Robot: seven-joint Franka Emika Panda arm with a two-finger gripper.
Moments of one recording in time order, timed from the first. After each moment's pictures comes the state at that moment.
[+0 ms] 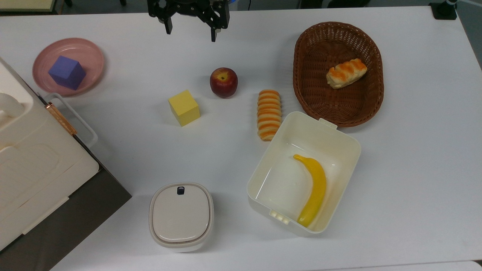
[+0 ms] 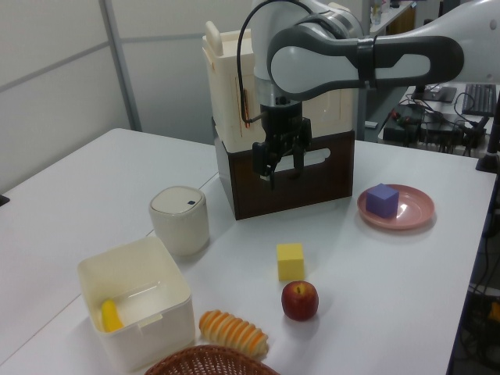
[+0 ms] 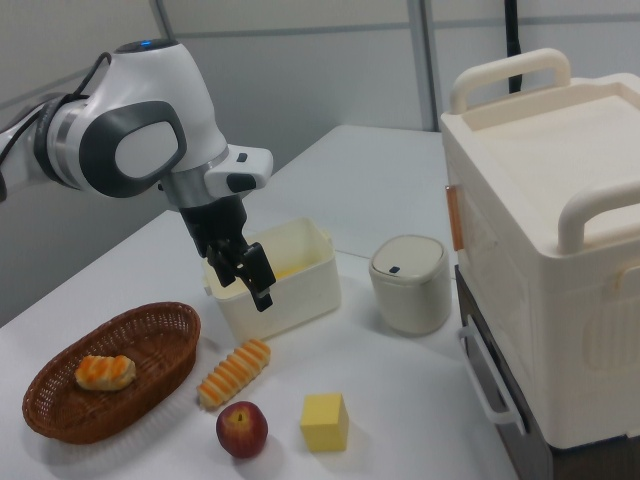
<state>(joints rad) -0.03 0.05 0.04 -1.61 -0.04 1.69 0.18</state>
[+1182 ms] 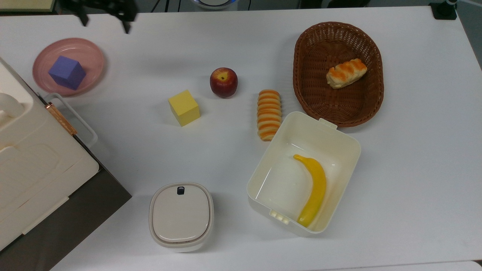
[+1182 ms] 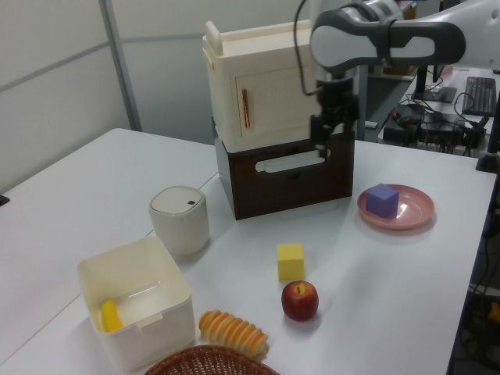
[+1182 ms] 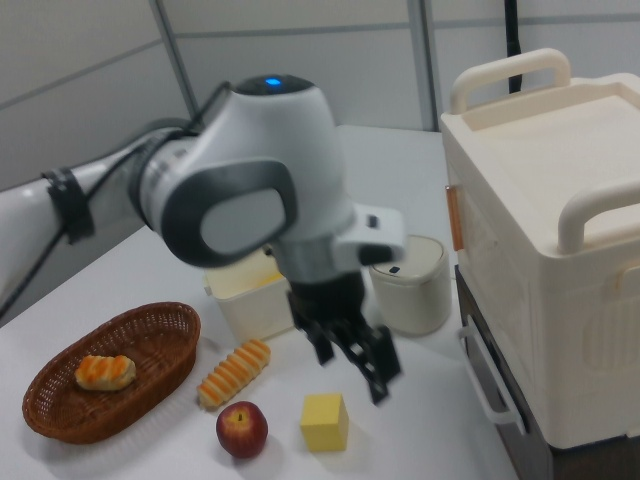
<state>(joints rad) -0.35 0.08 0.01 -1.61 -0.04 1.69 -0.15</state>
